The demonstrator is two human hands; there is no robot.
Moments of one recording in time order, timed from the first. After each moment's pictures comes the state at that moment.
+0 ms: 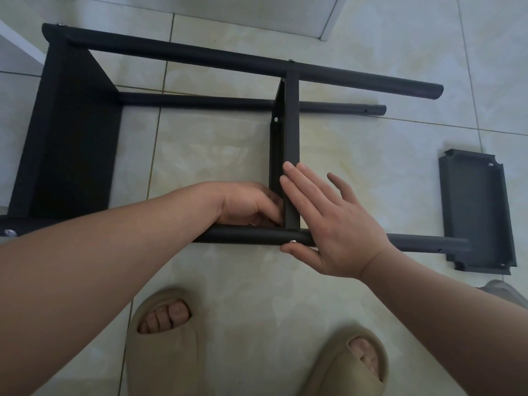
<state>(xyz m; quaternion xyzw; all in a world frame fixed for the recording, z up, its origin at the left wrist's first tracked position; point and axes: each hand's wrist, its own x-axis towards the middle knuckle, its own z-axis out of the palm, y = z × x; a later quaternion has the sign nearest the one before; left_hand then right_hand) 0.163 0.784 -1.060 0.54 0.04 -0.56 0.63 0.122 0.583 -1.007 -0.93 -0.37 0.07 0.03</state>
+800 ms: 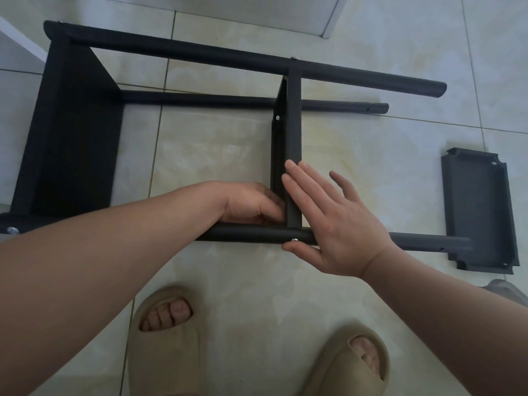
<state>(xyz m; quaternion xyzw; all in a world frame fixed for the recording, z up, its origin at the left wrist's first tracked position) 0.162 0.786 -1.059 0.59 0.01 -0.55 0.59 0.122 0.583 -1.008 -0.93 -0.37 0.06 0.03</state>
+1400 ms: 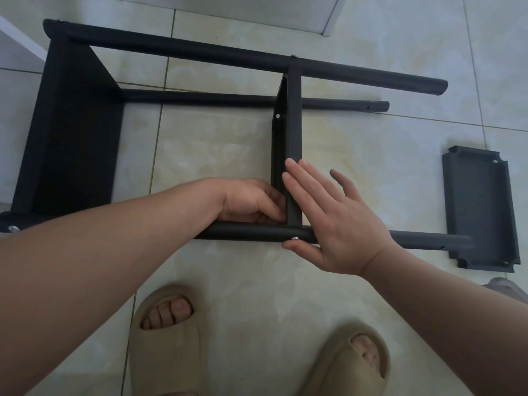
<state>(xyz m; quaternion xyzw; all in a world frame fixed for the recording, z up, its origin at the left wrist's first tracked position) 0.163 0.788 -1.054 0.53 0.01 -0.56 0.63 0.121 0.583 -1.007 -0.93 -0.37 0.07 0.03</state>
